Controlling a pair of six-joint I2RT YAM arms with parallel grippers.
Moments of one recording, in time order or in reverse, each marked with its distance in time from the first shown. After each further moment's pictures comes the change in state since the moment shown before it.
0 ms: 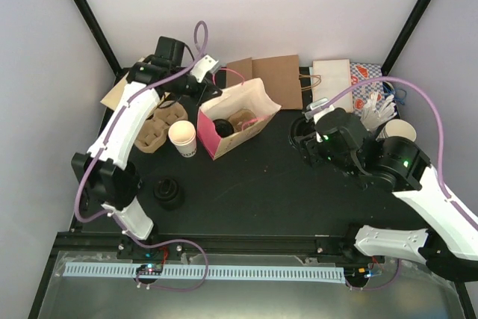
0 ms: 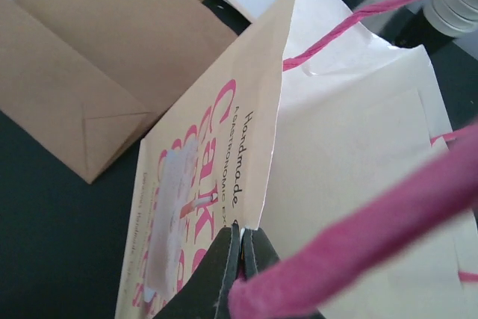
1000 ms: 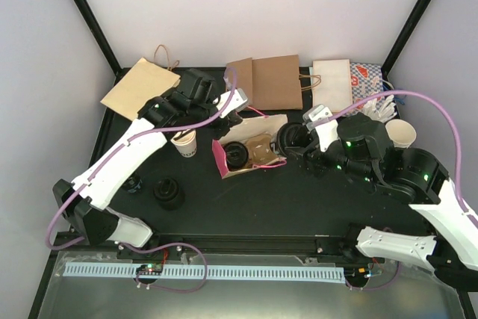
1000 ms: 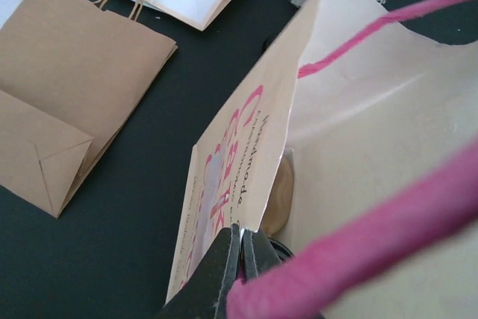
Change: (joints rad) left arm -0.354 -0.304 -0.332 0.164 -0.269 0.021; right arm 0.000 -0.108 -0.042 0.139 -0.253 -0.170
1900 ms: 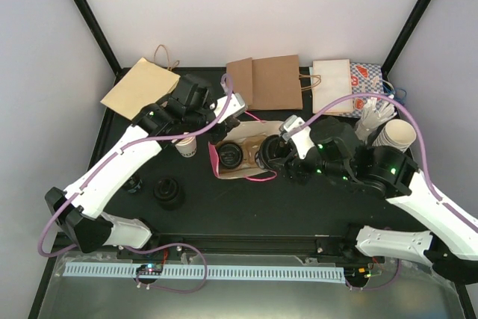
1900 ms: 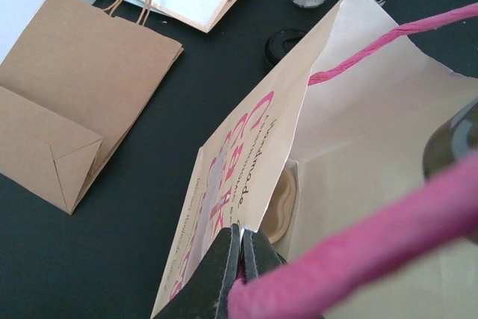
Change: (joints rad) left arm -0.022 -0.076 -0.056 0.017 -0.048 0.013; right arm 0.047 0.046 -0.102 0.072 -0.095 -0.023
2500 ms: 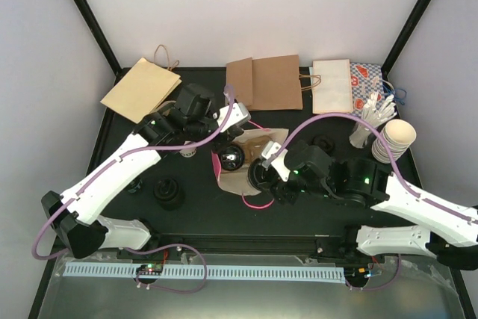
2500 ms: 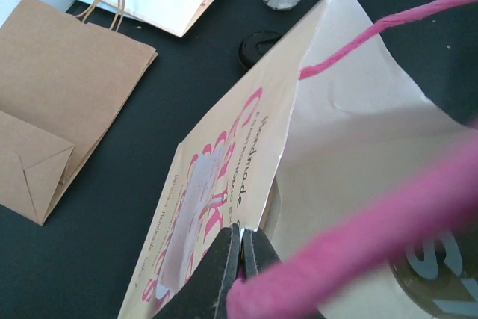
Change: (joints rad) left arm -0.056 -0.049 -0.080 0.039 0.001 -0.022; right arm 0.191 0.030 -0.130 0.050 0.100 -0.021
